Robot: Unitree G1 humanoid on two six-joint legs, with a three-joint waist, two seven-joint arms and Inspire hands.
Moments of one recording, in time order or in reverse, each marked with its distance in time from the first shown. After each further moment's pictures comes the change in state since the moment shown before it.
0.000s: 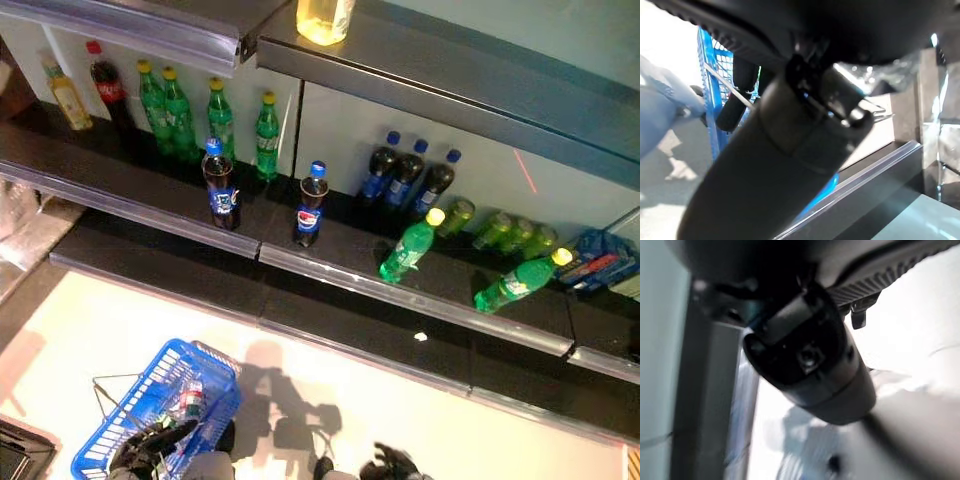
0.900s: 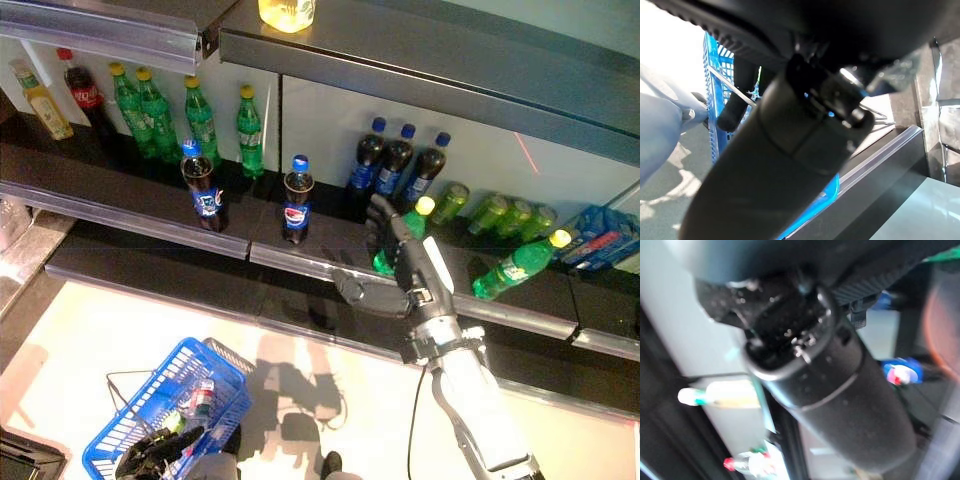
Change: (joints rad) left arm 0.077 -0.055 0.035 -0.060 0.071 -0.025 -0.001; right arm 0.030 -0.307 -0.266 -1.184 0.122 -0.196 -0.215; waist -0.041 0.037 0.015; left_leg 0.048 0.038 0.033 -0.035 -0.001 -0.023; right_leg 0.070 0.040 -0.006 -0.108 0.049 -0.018
